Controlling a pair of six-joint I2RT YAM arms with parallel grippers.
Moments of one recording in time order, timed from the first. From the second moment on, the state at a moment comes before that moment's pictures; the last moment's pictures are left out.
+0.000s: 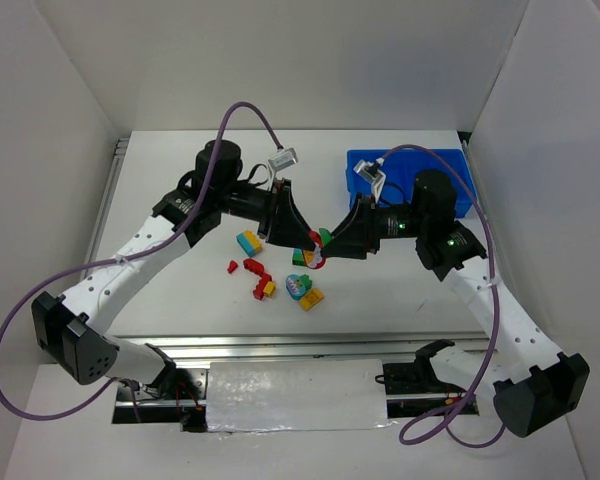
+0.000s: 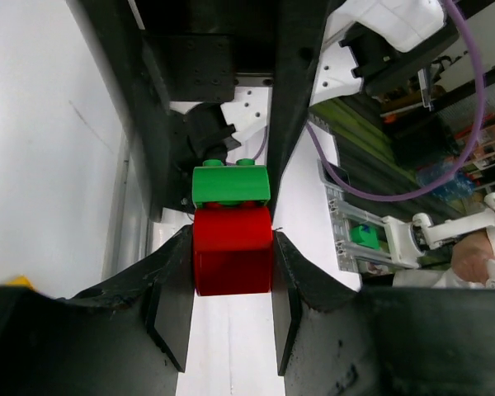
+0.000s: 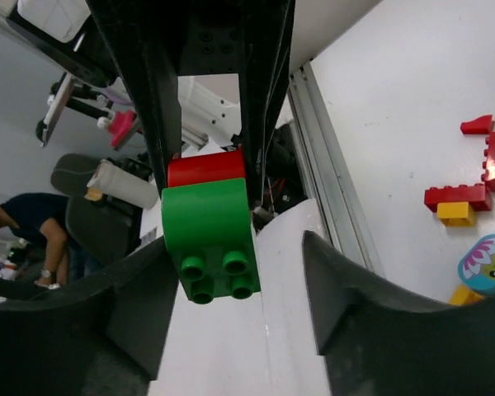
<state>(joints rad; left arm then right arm) -0.59 1.39 1.40 -0.32 1.13 -0.43 0.37 1.04 1.03 -0.19 -1.13 0.54</state>
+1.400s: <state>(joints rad) -0.43 1.37 1.49 -0.70 0.47 -0.26 -0.28 2.01 1.89 -0.82 0.11 0.59</state>
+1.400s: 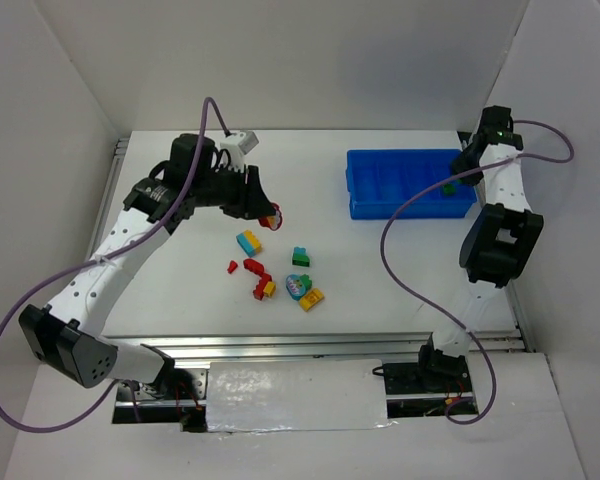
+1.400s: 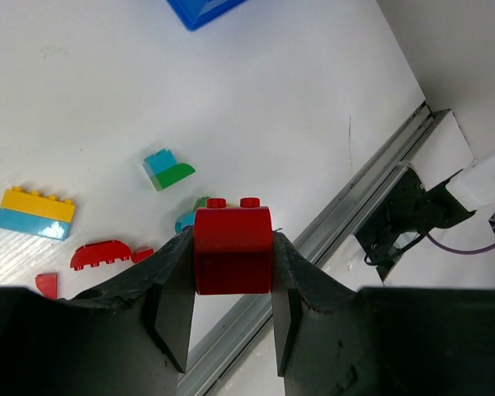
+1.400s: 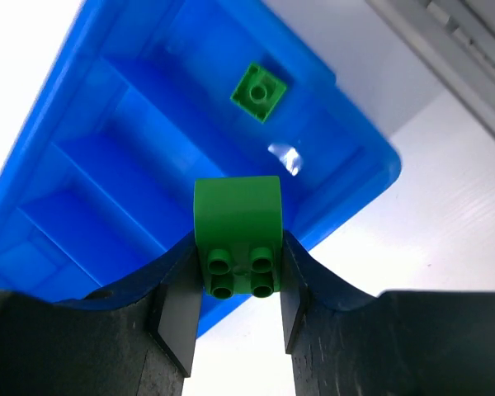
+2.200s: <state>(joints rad) -0.43 1.38 1.51 -0.76 0.47 -0.24 -0.29 2.21 2.06 -0.86 0.05 0.49</state>
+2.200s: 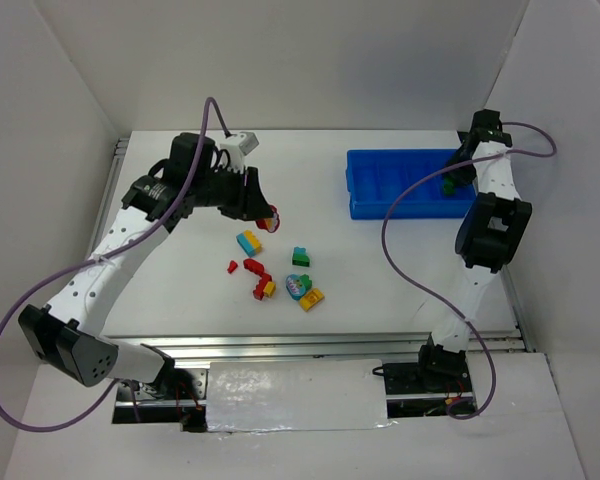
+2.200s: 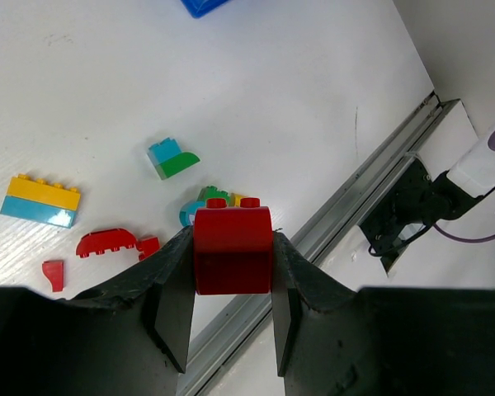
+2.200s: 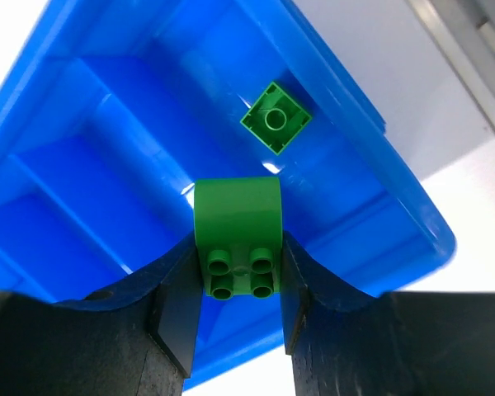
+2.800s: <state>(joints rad) -0.43 1.33 1.46 -0.77 0.45 -0.25 -0.29 2.22 2.08 -0.86 0.04 0.47</state>
